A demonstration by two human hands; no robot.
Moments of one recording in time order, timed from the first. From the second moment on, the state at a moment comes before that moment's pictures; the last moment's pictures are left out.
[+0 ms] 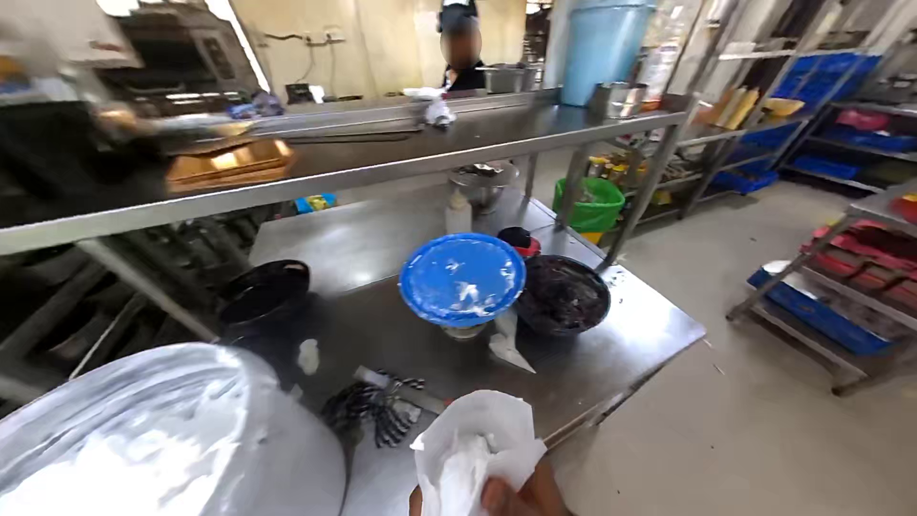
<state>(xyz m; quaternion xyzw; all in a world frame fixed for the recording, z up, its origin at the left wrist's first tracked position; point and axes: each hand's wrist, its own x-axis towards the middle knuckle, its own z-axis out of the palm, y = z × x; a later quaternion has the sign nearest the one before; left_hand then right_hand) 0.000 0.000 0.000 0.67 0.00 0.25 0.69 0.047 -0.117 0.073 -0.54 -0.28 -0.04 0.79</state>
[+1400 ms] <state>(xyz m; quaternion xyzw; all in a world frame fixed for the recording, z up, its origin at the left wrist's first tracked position) 0.078 -0.070 0.082 0.55 0.01 -0.10 0.83 0.081 -0.176 0.048 -0.63 -0.18 -0.32 0.68</state>
